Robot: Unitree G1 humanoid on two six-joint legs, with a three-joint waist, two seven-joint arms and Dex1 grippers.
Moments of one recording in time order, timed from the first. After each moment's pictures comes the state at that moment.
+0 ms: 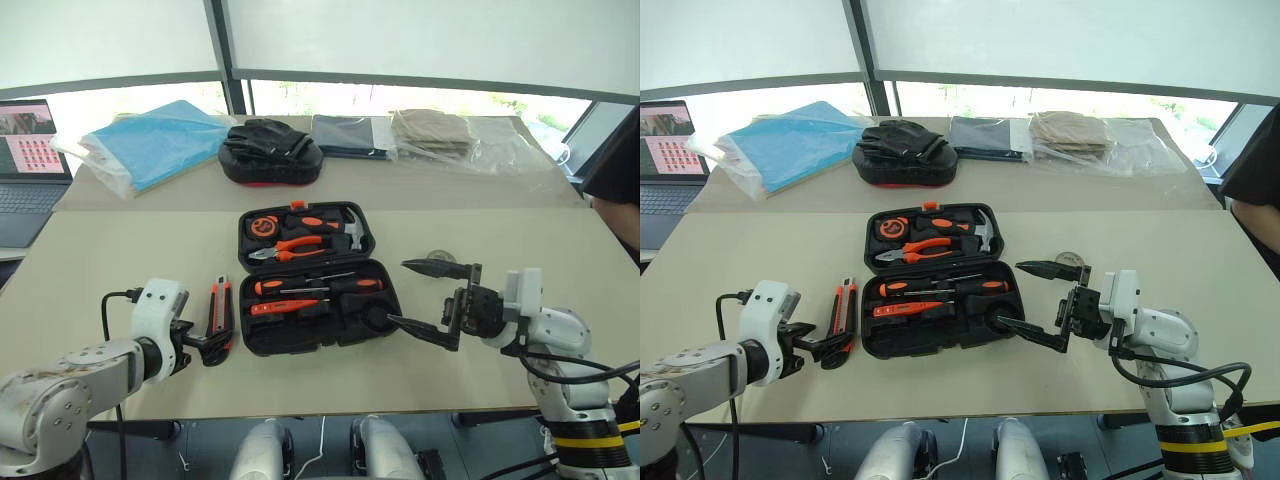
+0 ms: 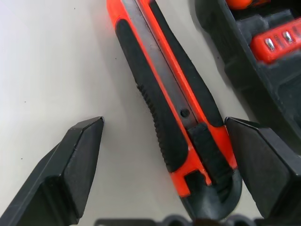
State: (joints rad) left arm -0.04 0.56 0.42 -0.69 -0.82 1.50 -0.13; right arm -0.10 -0.57 -0.09 -0.19 0.57 -0.09 1.17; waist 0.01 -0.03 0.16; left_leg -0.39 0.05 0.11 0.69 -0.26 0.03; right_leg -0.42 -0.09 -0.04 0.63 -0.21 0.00
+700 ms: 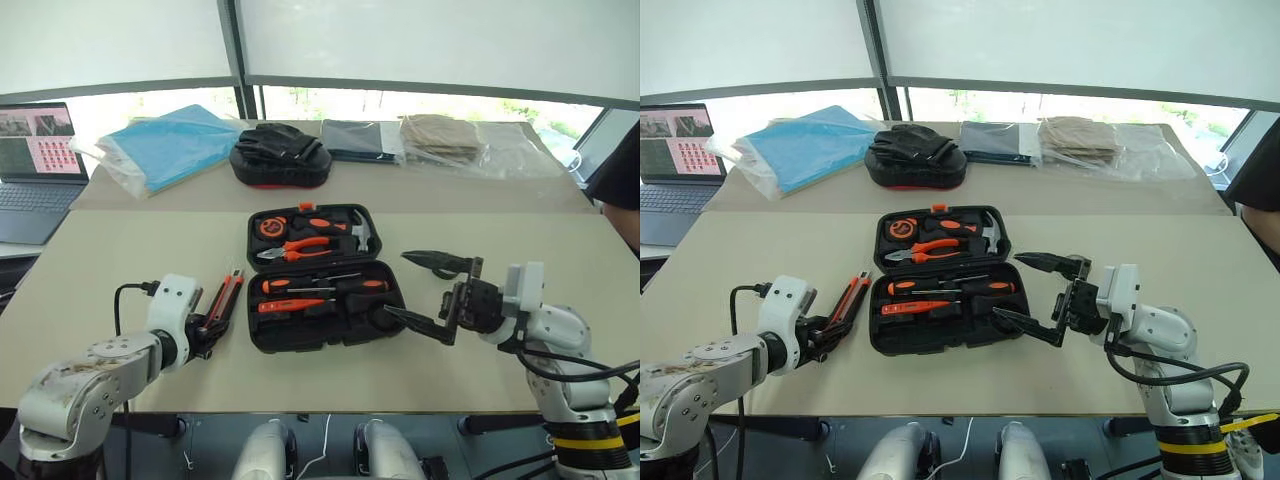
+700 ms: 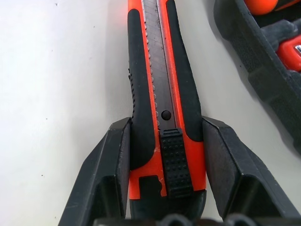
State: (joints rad) left arm 0.00 0.65 0.26 -0.63 -0.64 1.32 -0.21; right arm -0.11 -0.56 -0.09 -0.25 0.57 -0.06 1.11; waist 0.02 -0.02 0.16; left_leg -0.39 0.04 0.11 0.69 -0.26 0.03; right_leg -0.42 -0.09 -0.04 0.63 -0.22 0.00
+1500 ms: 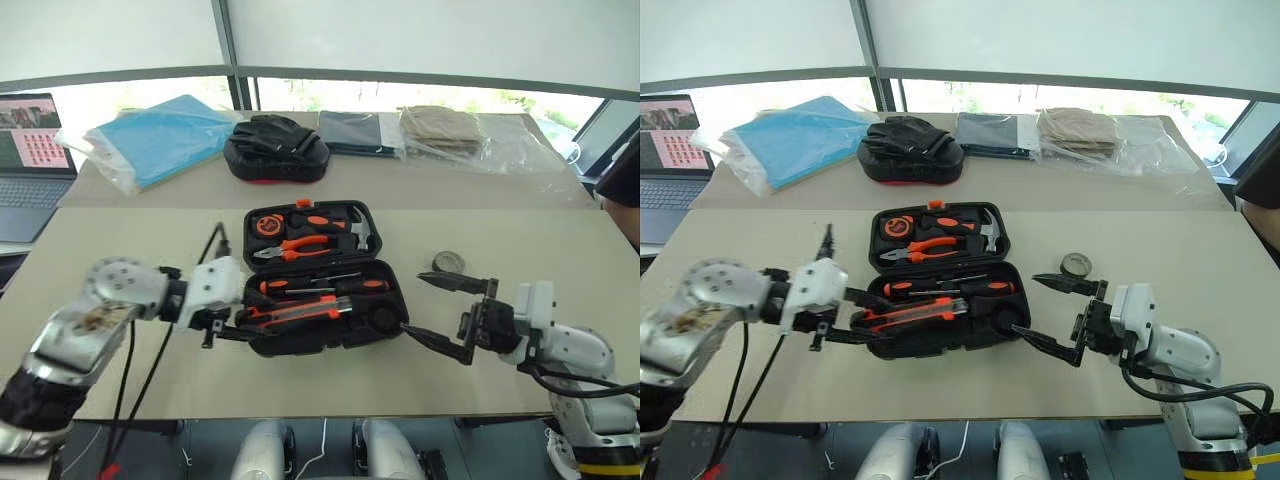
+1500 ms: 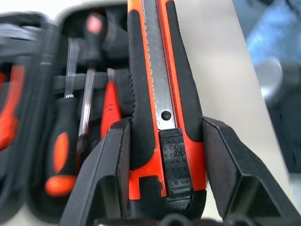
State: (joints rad) left arm -0.40 0.91 -0.21 -0.33 -0.35 0.42 -1.29; right arm 0.04 -0.63 -0.15 -0.28 0.57 -0.05 1.10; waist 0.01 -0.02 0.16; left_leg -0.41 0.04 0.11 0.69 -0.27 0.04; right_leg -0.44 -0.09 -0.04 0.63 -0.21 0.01
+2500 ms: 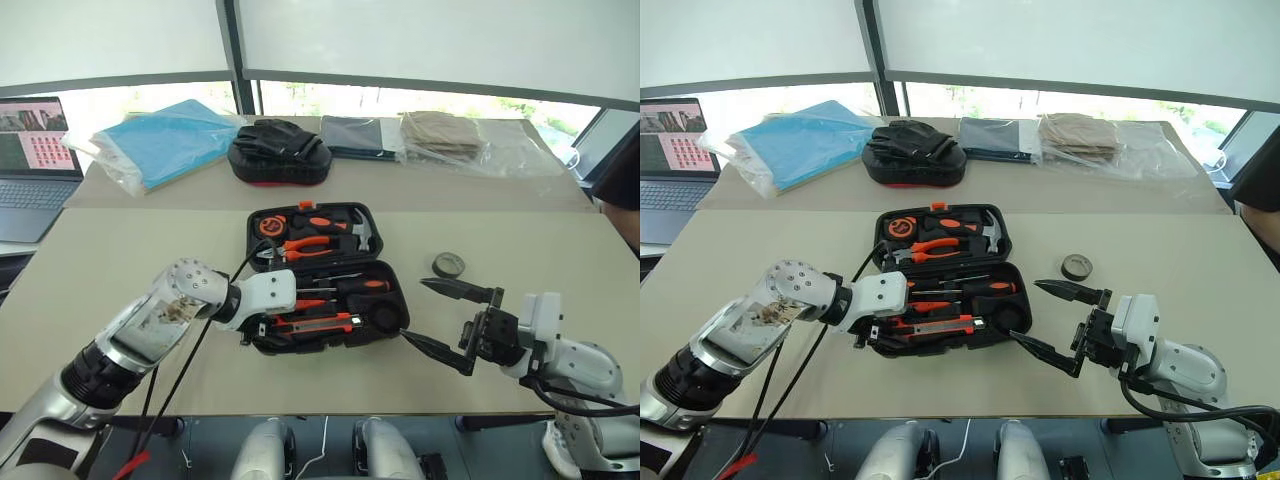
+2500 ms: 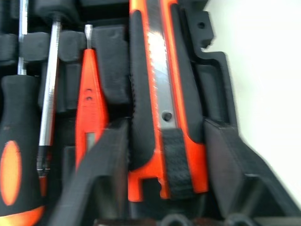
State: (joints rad) left arm -0.52 0.83 -0.41 -0.38 -0.15 0.71 -1.18; right arm 0.12 -0.62 -0.17 -0.38 0.57 -0.01 1.03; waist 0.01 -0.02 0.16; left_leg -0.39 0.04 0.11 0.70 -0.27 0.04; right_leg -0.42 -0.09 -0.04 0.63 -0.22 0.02
